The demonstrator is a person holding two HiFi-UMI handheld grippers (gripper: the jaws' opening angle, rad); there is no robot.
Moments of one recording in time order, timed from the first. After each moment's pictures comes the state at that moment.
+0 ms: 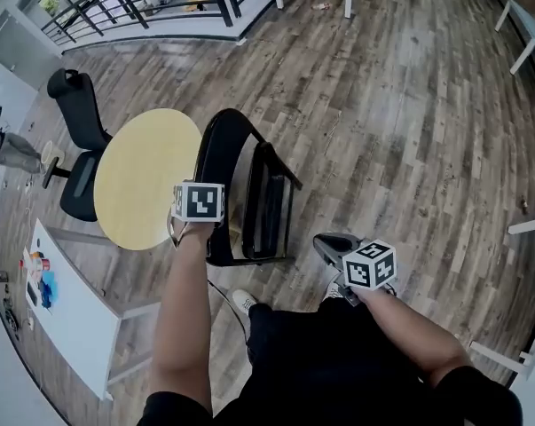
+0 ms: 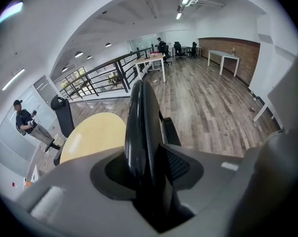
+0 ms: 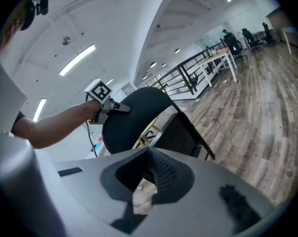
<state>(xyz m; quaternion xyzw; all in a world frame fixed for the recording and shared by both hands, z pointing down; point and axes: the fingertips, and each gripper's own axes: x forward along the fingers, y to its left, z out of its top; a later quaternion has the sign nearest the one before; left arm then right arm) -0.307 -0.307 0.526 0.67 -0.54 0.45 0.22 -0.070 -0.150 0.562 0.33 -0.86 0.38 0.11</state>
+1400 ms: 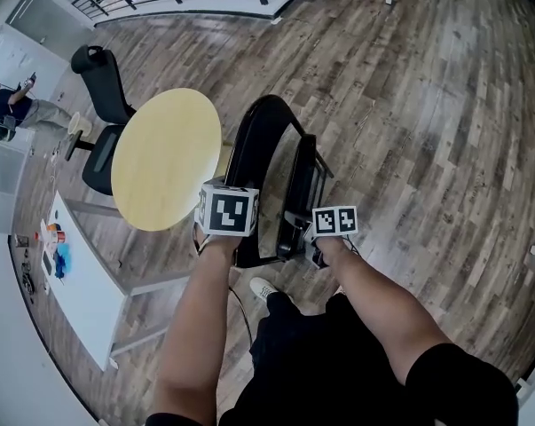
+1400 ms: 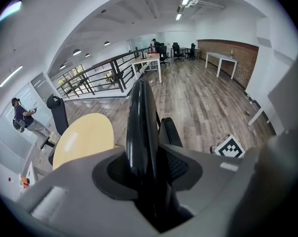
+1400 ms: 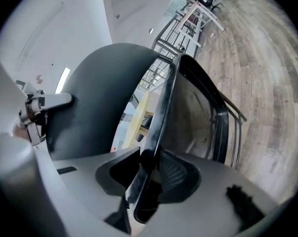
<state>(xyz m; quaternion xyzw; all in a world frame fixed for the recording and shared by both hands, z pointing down) -0.236 -0.286 0.514 0.68 -0.53 0.45 0.24 -0.164 -0.236 0.702 0.24 -0.78 0.58 0.06</state>
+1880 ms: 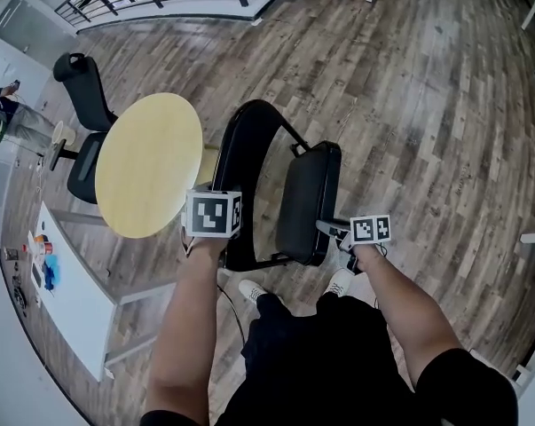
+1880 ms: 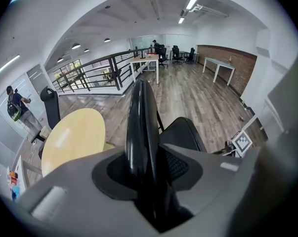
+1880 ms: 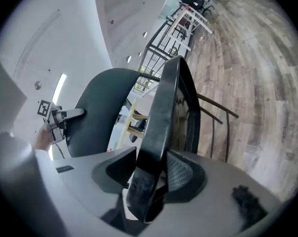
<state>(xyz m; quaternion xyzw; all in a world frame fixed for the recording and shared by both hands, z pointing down) -0.227 -0.287 0.530 0.70 -0.52 0.42 0.26 -0.033 -0.205 0.737 0.26 -0.76 0.60 0.04</state>
